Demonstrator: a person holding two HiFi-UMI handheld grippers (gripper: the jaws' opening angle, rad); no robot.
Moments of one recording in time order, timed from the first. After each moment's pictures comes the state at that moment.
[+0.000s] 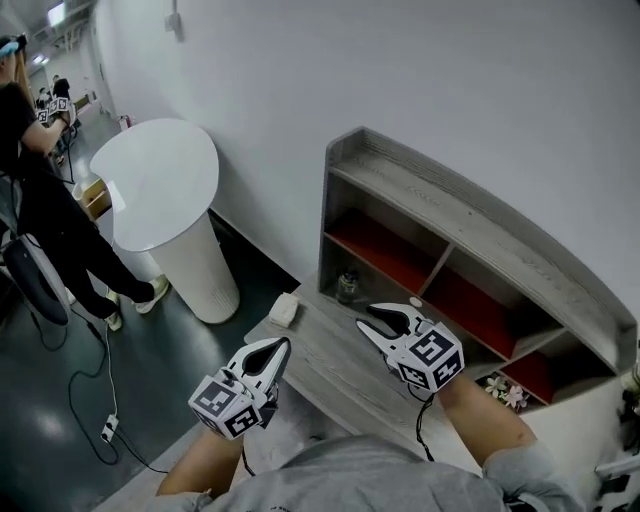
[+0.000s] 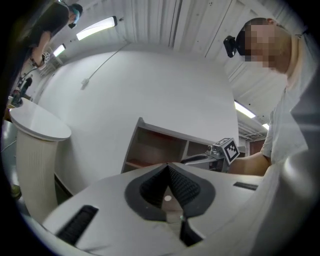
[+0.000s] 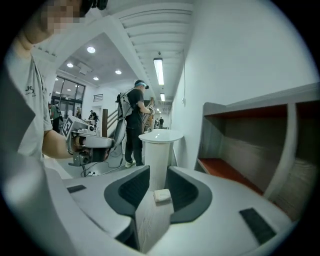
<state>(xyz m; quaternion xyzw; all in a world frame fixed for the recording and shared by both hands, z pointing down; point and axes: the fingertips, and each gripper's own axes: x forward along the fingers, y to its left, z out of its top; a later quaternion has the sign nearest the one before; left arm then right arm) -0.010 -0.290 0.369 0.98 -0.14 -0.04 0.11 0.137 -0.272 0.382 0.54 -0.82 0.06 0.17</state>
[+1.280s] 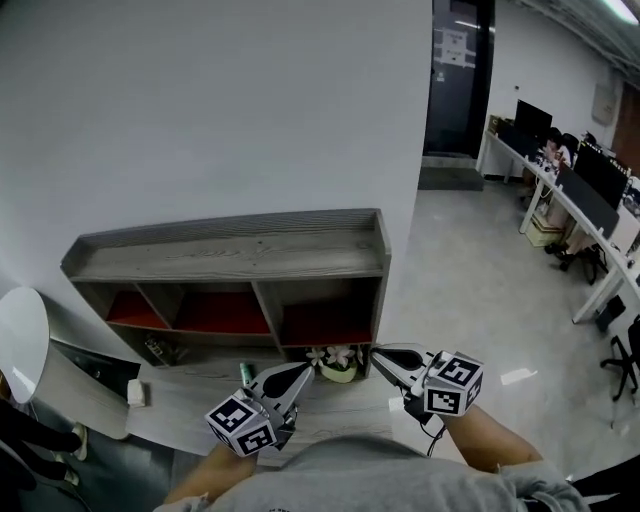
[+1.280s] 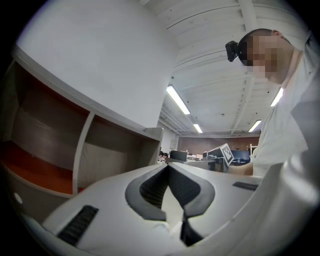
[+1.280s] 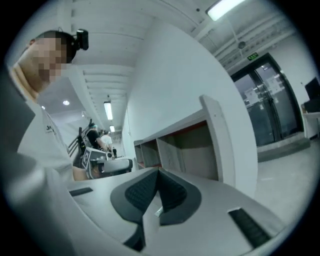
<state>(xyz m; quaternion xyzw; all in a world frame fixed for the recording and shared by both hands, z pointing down) 0.348 0.189 0.326 0.96 0.27 -0.01 0.10 0.414 0.282 0.337 0.75 -0.65 0.10 -0.06</state>
